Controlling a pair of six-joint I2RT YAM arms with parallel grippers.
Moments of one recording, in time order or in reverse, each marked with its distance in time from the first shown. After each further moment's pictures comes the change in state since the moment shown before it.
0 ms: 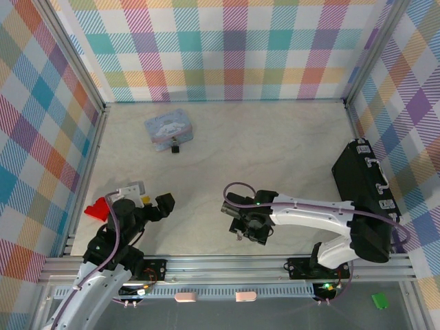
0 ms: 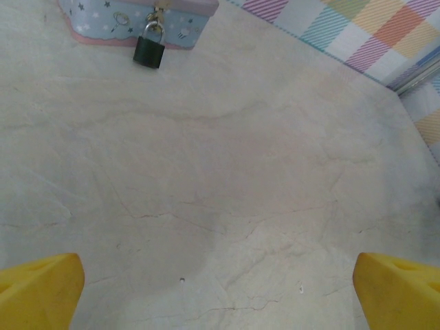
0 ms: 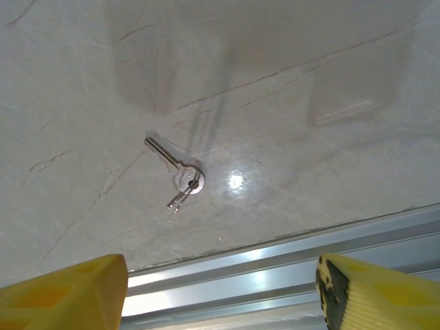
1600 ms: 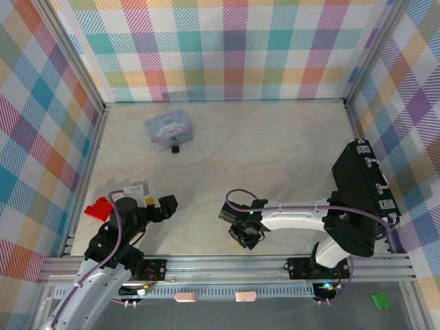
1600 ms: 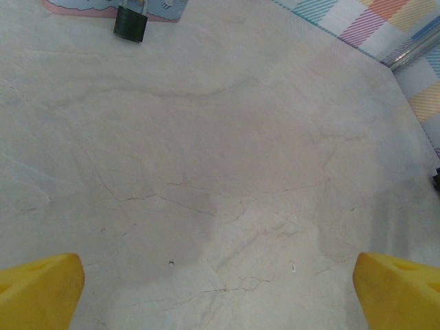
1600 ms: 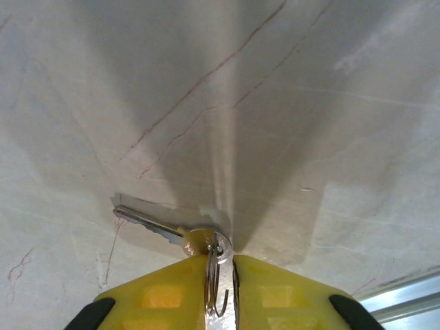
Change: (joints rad) left arm 0.000 0.034 0.000 0.002 0.065 0.006; right arm -0.001 0.105 -0.157 0.322 -0.069 0.375
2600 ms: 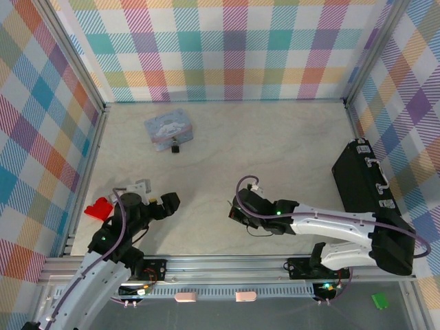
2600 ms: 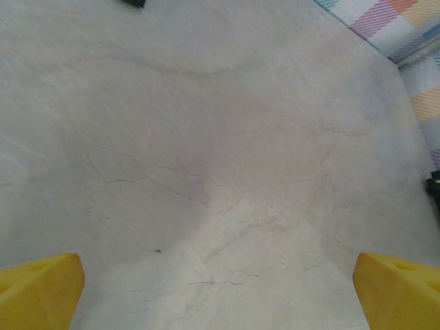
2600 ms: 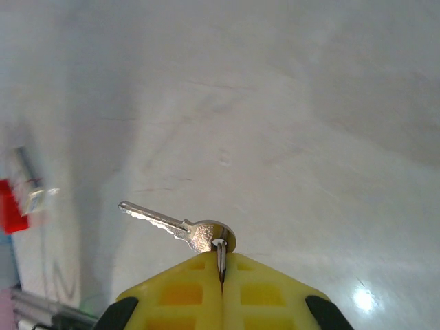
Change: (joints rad) left arm 0.000 0.132 0.014 0.060 0.052 -0.114; right arm -0.065 -0.340 -0.119 0.343 0.277 -0.607
